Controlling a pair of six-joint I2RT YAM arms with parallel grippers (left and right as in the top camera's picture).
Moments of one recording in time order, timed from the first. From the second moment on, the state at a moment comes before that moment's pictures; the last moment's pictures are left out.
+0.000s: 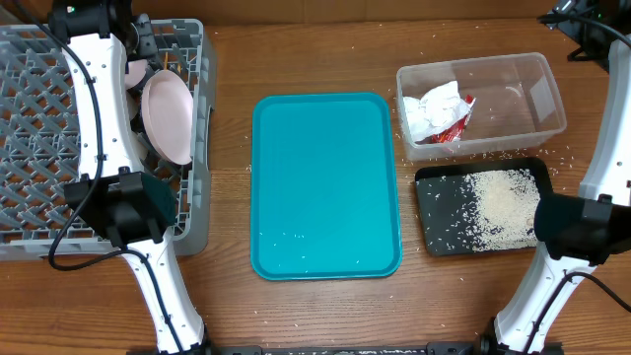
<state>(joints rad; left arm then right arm) 0.17 2.38 2.63 -1.28 -0.16 -0.09 -0.20 2.18 2.64 -1.45 0.20 0.51</state>
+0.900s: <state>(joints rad) -0.15 1.73 2.11 -1.69 0.00 -0.23 -0.20 2.18 2.64 -1.45 0.20 0.51</state>
